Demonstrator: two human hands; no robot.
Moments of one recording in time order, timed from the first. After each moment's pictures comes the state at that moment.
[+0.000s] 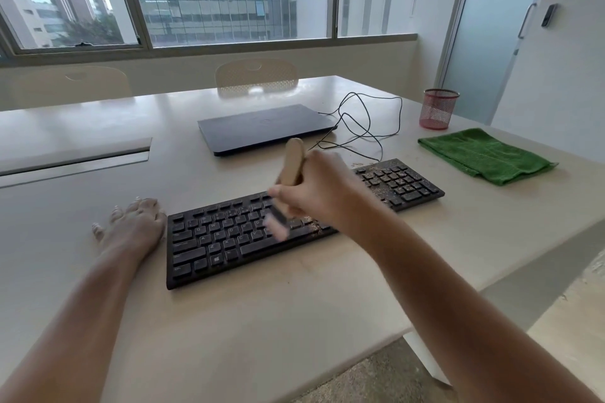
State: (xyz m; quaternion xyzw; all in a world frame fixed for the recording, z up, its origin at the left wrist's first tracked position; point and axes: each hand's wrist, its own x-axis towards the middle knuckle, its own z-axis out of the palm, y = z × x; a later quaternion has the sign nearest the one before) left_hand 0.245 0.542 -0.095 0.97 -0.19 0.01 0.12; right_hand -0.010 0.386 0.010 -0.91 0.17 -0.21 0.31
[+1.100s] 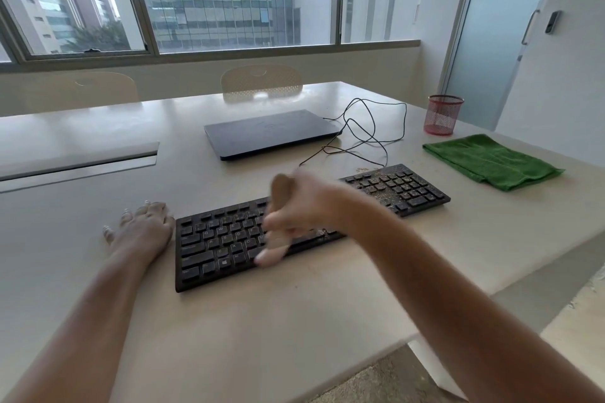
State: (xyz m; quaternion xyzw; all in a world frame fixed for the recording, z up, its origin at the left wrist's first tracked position) left_hand 0.242 0.543 -0.093 0.97 -0.19 0.00 0.12; right_hand 0.011 0.395 0.012 -0.93 0.18 -0.05 0.31
